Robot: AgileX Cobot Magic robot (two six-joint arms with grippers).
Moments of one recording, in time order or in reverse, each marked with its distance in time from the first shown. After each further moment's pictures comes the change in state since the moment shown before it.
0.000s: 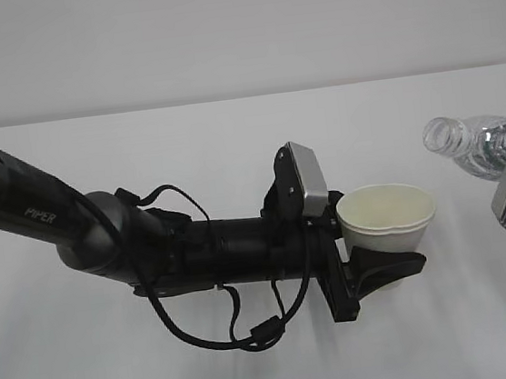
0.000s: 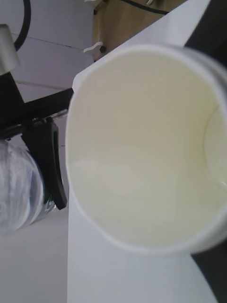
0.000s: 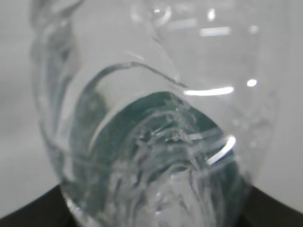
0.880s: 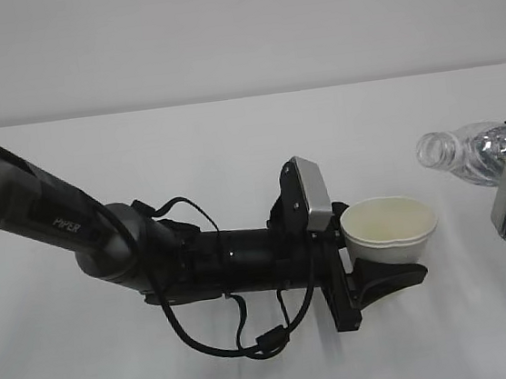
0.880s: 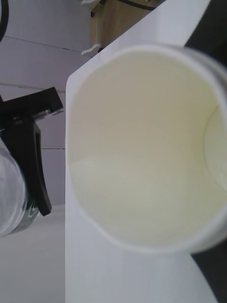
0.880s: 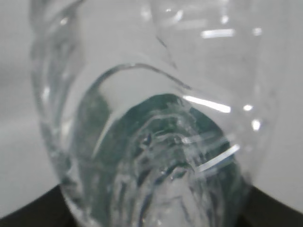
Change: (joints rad) left arm 0.000 0.071 -0.041 -0.004 -0.033 0.038; right arm 0.000 0.000 0.000 -0.025 -0.010 -0.092
